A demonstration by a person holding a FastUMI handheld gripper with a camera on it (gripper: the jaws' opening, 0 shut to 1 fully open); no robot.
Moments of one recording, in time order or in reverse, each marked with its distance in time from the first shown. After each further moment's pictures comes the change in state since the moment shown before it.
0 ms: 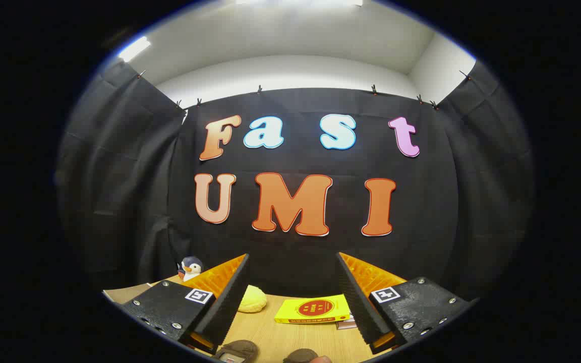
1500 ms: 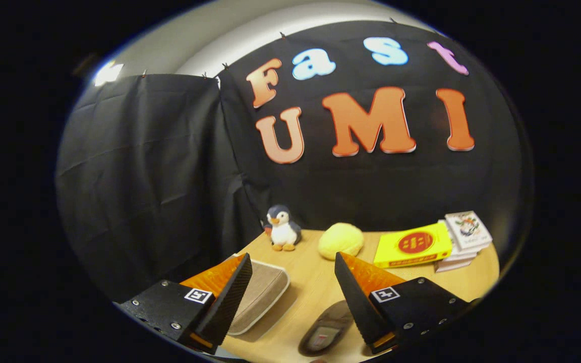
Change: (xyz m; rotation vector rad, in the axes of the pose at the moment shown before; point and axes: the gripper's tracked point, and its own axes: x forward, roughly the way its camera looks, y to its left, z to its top) arm -0.032 0.177 -0.128 0.325 0.514 0.443
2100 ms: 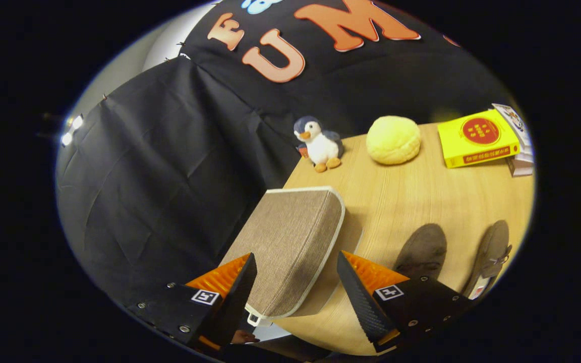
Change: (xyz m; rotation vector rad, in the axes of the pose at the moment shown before) arm 0.051 0.049 -0.132 0.274 0.453 0.218
